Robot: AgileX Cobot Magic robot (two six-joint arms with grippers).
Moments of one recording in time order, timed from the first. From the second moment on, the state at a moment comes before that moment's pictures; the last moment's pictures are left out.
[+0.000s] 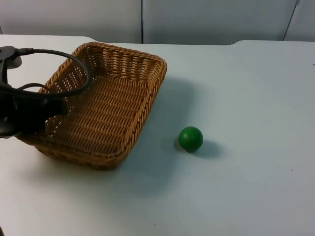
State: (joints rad) right arm -0.03 0.00 -0.52 0.10 1.09 -0.15; left arm -0.24 1.91 -0.71 -0.49 -0.19 0.09
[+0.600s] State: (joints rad) right arm -0.03 0.00 -0.52 0.10 1.09 -0.15; left arm -0.24 1.85 -0.71 -0.49 -0.10 -0.08
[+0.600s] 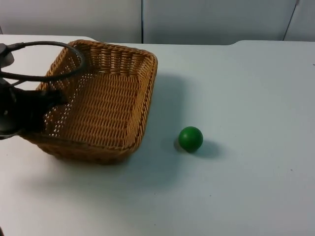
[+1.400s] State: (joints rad) right arm -0.03 0.00 -0.52 0.10 1.09 -0.15; left arm -0.24 1.52 -0.50 -0.45 0.01 -0.10
